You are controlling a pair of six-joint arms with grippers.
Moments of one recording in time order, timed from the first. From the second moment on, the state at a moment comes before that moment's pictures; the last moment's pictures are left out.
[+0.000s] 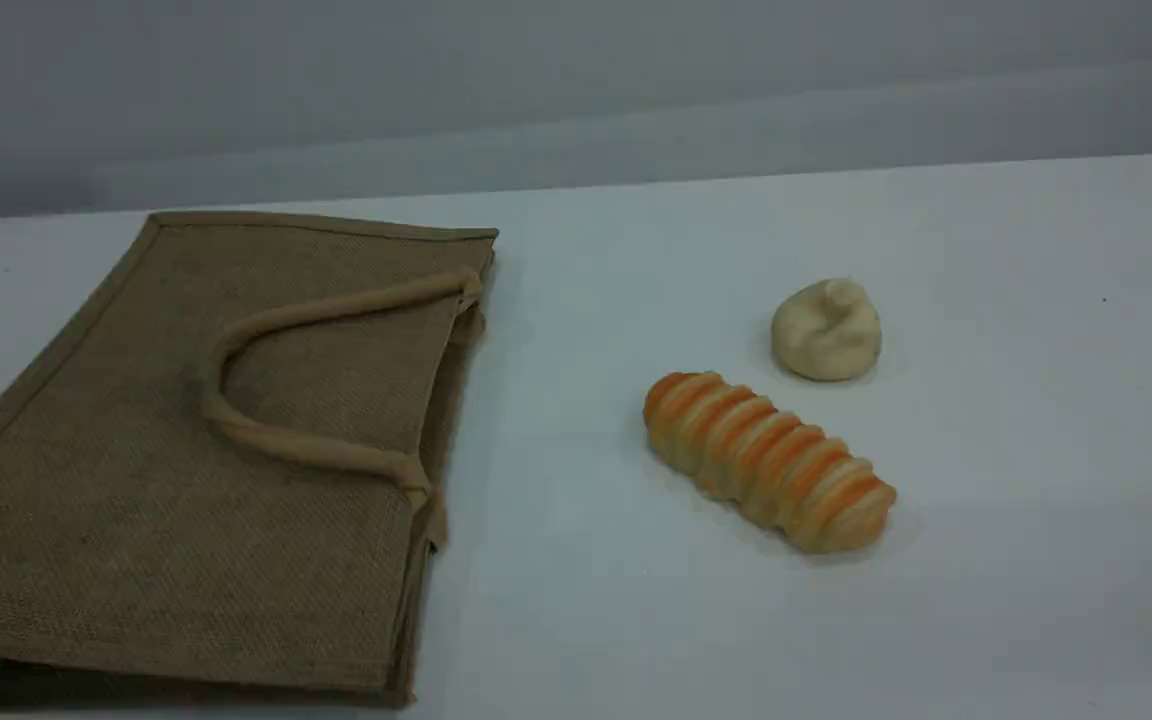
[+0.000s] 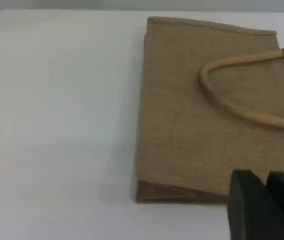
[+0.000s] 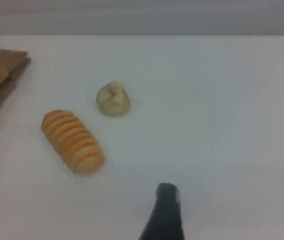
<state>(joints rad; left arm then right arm) -0.05 0.00 -0.50 0.06 1.08 -0.03 0.12 0.00 -0.51 -0.05 1.07 0.15</state>
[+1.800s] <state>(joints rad) -0.05 0.35 -0.67 -0.06 0.81 0.04 0.12 0.28 -0.55 0.15 0.84 -0.01</state>
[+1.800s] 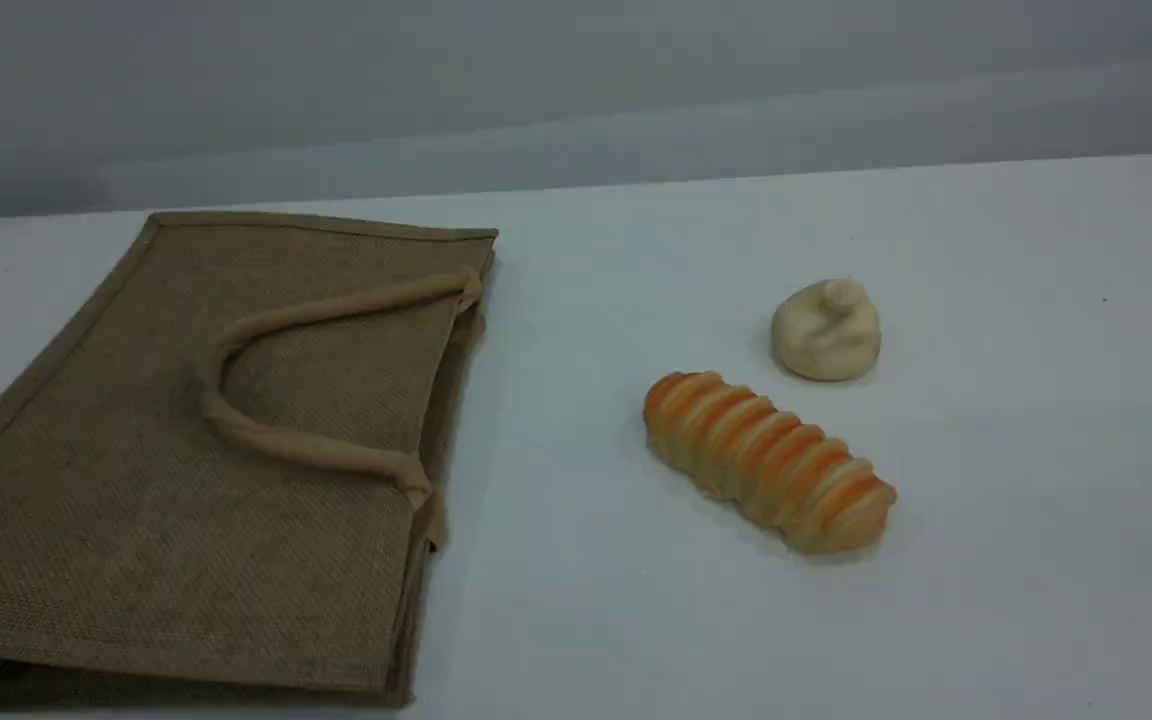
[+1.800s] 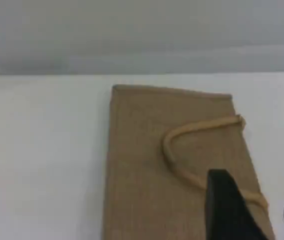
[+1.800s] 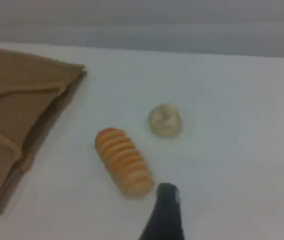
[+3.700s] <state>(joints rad) -0.07 2.20 -1.27 -0.31 0.42 0.12 0.12 1.38 -0.78 1.05 0.42 -0.78</state>
